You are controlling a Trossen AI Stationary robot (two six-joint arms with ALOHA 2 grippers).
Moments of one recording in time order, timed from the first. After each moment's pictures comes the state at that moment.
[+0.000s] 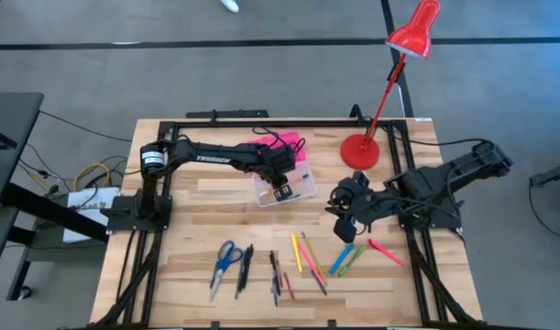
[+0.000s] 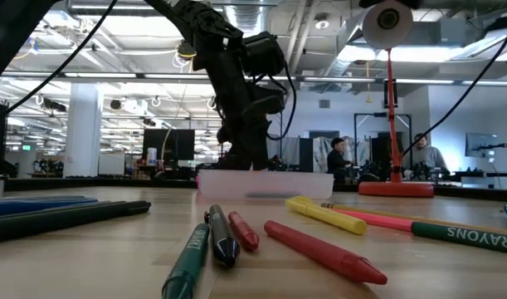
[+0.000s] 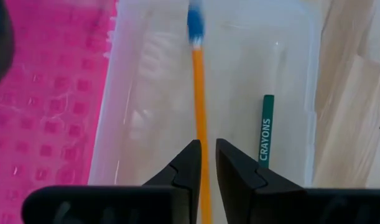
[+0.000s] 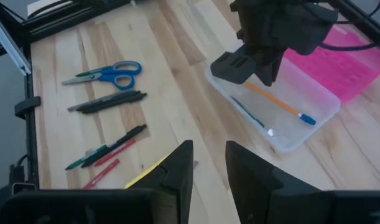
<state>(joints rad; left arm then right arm) 0.23 1.98 1.43 -0.52 0.01 -0.17 0.41 1.28 1.28 -0.89 0.42 0.66</state>
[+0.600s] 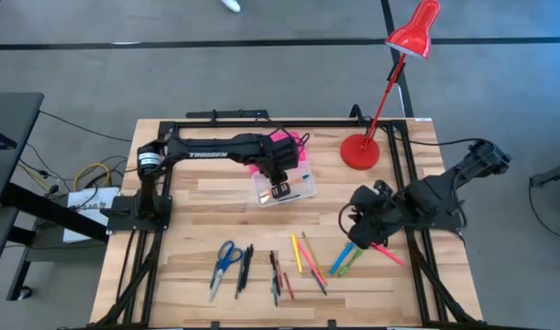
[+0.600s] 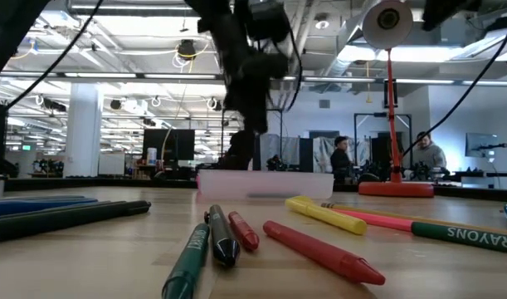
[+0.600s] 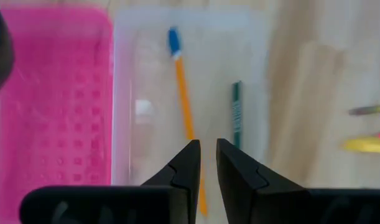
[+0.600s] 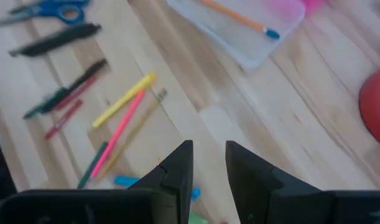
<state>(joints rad) 0.20 1.94 1.66 -0.83 0.03 -0.06 0.55 1.28 1.28 -1.23 0.42 0.99</state>
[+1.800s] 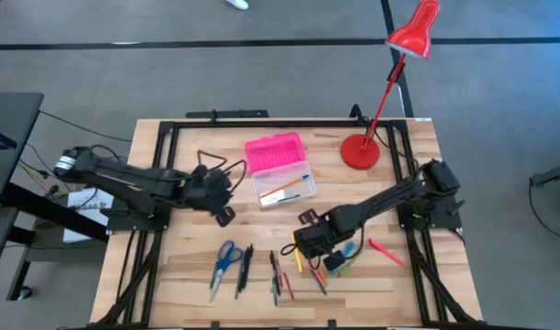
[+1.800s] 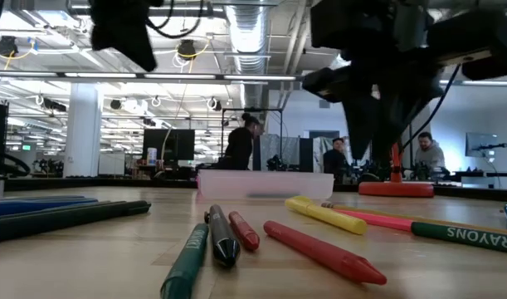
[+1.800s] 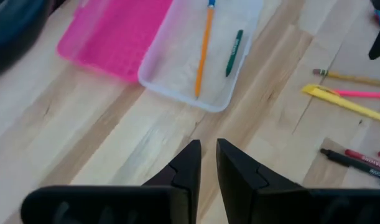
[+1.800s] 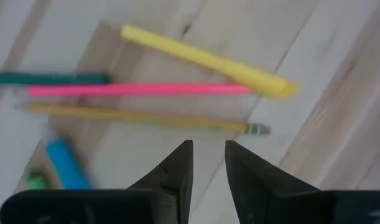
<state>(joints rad) -0.25 1.21 1.06 -0.91 -0.46 -0.76 0.35 1.84 1.28 -0.76 0.02 -0.24</state>
